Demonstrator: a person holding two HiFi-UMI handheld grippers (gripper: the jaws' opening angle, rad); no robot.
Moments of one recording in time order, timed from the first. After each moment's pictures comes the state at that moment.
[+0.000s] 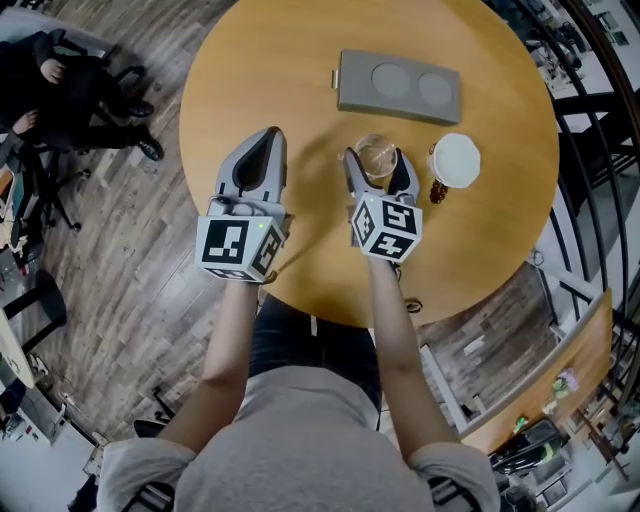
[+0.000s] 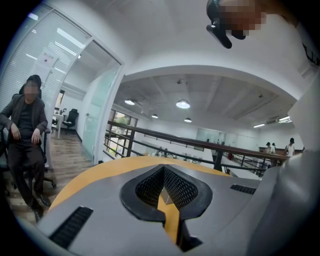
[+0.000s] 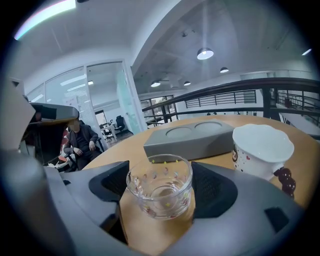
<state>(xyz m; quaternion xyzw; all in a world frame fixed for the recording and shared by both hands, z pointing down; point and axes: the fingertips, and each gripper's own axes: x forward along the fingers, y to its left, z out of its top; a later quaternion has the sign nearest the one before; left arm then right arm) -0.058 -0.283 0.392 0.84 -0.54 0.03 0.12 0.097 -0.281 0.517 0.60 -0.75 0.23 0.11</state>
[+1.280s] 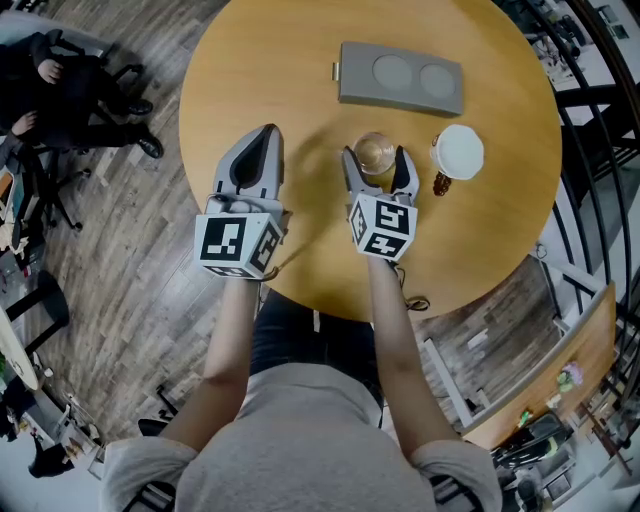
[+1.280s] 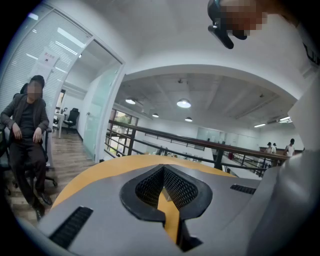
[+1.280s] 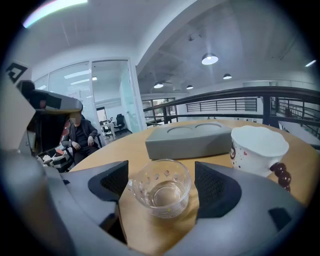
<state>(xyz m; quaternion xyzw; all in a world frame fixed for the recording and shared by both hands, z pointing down) -0.066 -0.278 0.400 0.83 -0.54 0.03 0.13 0.092 -0.271 0.525 0.61 -0.76 0.19 0.13</state>
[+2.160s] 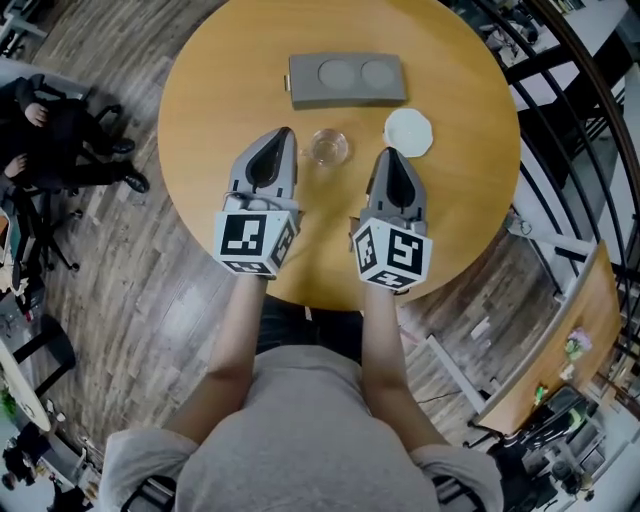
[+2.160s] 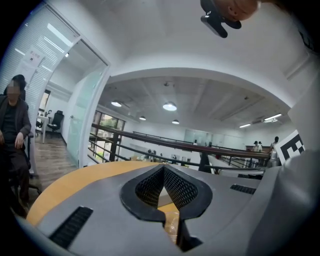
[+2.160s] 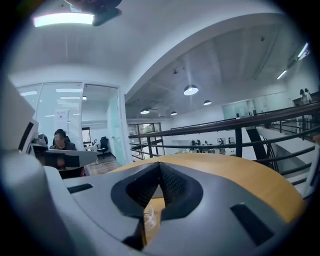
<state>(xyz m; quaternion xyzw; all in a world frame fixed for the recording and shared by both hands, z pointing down) 0.019 -0.255 0.357 0.87 -0.48 0.02 0.10 0.170 -0.216 0.373 0.71 -0.70 0.10 0.02</state>
